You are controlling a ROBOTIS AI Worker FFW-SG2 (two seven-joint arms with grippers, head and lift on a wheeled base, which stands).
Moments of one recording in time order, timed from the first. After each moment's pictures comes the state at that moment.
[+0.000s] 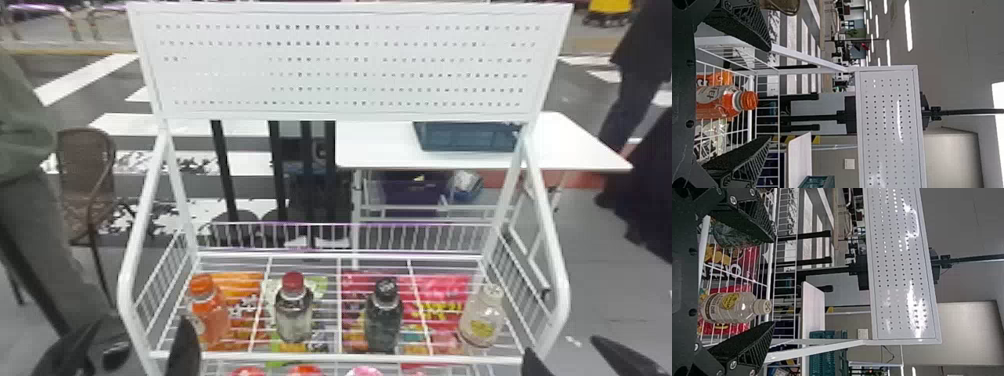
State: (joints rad) left arm 0.79 0.12 -0.02 -2.43 0.00 0.06 0.19; right arm 0.84 -0.08 -0.17 -2.44 -0.22 0.09 0.28
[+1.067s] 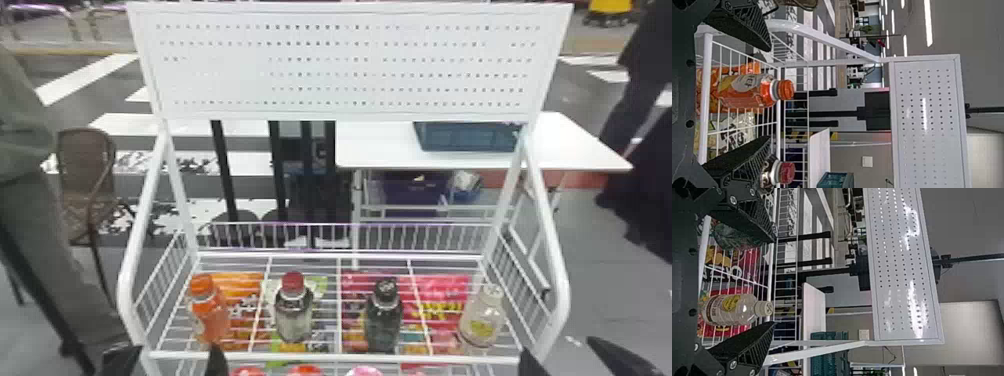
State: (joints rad) left arm 0.68 0.12 -0.08 -2.18 0.01 0.00 0.22; right arm 0.83 -0.07 -0.16 -2.43 -0.22 0.09 0.28
